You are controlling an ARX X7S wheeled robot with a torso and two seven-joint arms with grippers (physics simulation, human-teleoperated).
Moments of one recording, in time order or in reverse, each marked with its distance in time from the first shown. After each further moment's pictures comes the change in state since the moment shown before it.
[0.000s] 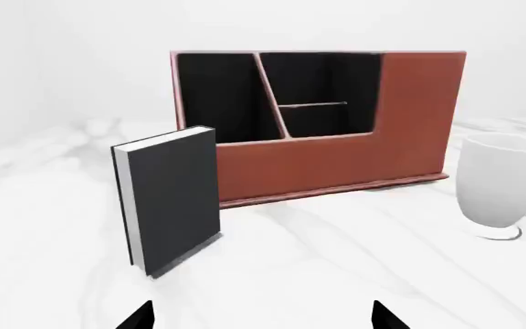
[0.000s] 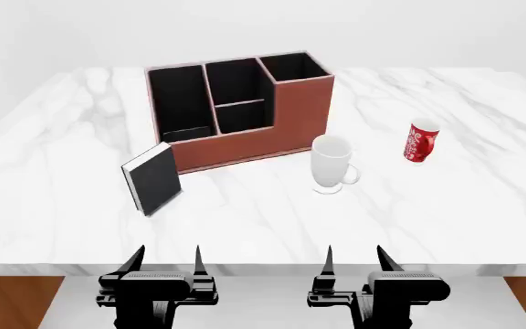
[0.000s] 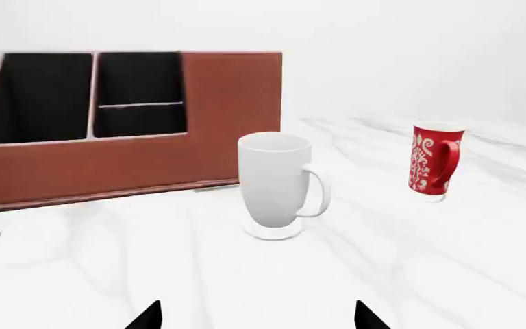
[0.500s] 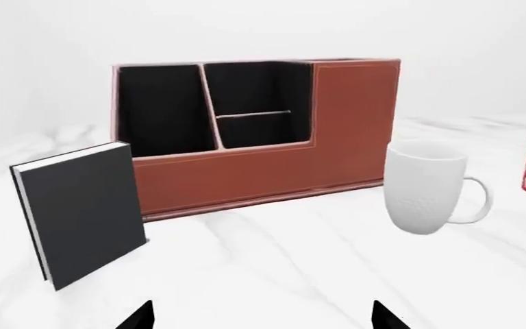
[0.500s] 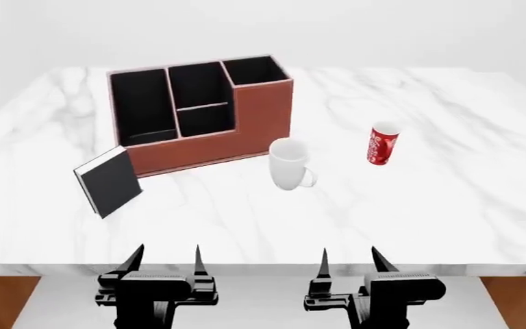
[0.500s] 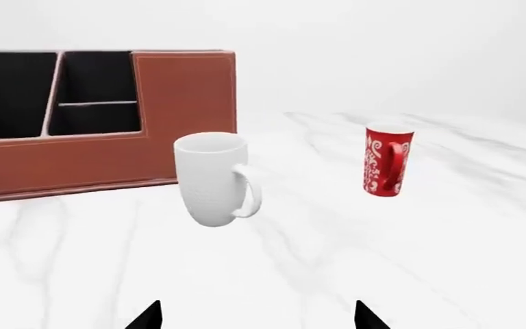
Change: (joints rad) left arm 0.002 -0.053 0.062 0.010 -0.030 0.001 -0.063; right arm -0.007 0.055 -0.069 -0.021 0.054 0.027 0.032
